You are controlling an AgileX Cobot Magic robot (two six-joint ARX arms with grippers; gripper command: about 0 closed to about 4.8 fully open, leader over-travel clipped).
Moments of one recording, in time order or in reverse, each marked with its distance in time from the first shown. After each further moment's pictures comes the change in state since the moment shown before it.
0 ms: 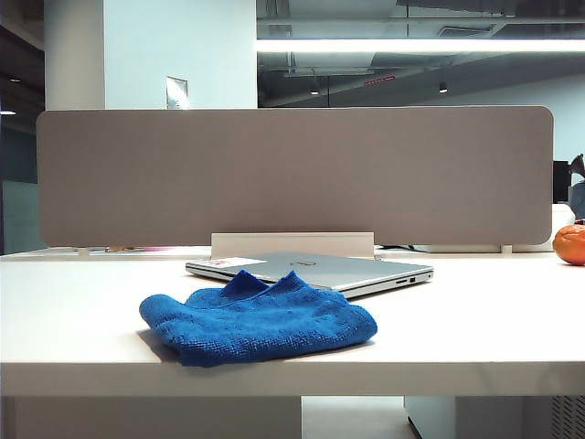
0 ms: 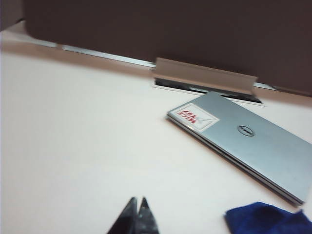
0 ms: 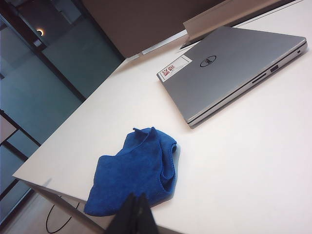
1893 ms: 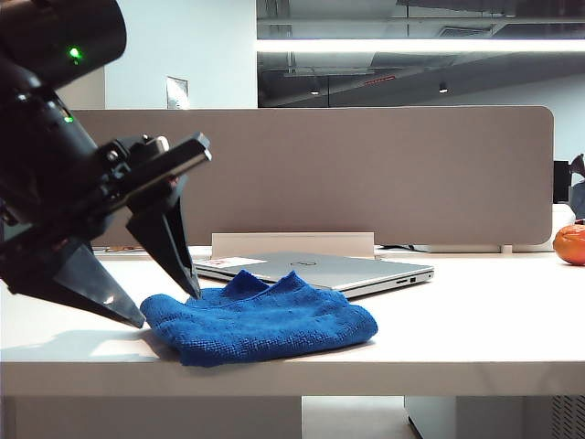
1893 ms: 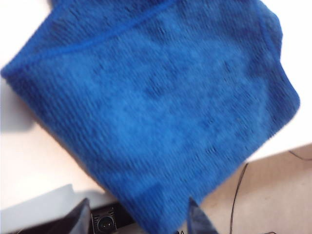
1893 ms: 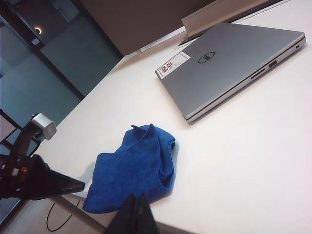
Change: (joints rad) left arm -0.679 1.091 0.311 -0.005 -0.040 -0.437; right arm 0.000 0.000 0.000 -0.018 0.000 0.000
